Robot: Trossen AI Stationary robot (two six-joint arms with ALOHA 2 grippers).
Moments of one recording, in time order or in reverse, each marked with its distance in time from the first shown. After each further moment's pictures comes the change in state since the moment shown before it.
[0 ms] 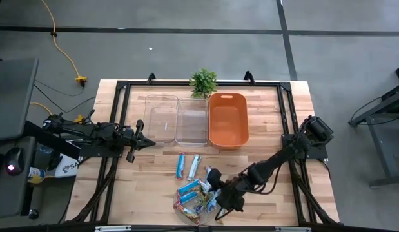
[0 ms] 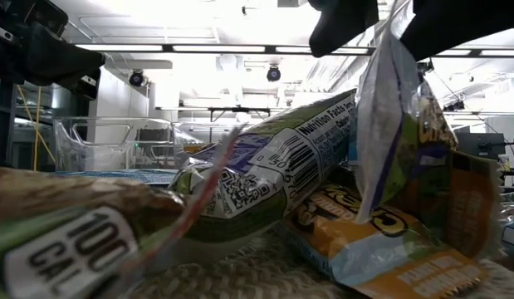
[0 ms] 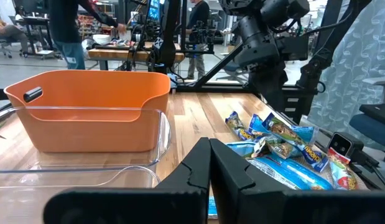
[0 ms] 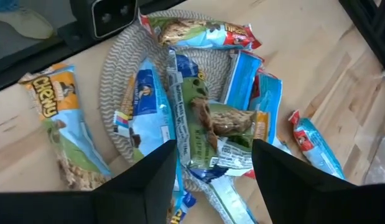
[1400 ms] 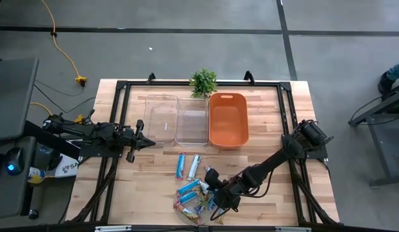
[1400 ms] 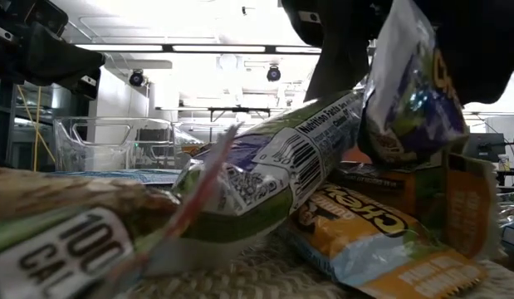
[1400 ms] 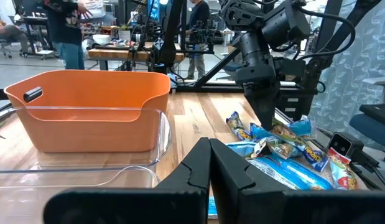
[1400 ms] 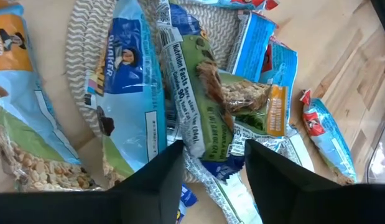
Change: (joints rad) left arm 0.000 0.000 0.000 0.000 0.000 0.000; right arm -0.006 0.095 0.000 0.026 0.080 -0.034
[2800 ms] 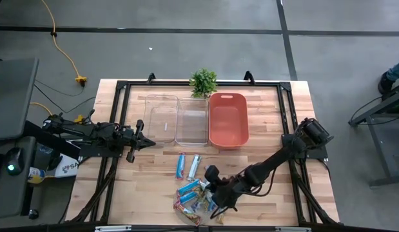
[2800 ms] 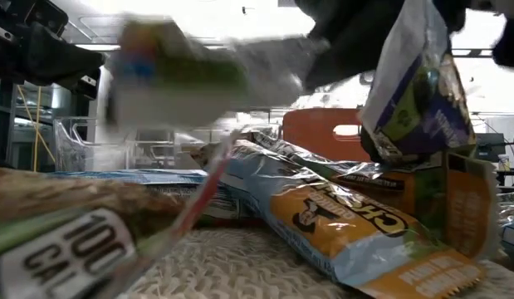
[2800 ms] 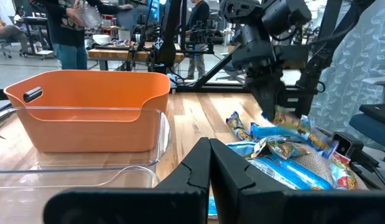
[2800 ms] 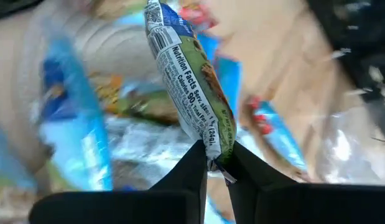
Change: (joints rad) left arm 0.000 0.000 0.000 0.000 0.000 0.000; right arm 0.000 -0.052 0.002 0.050 0.119 0.047
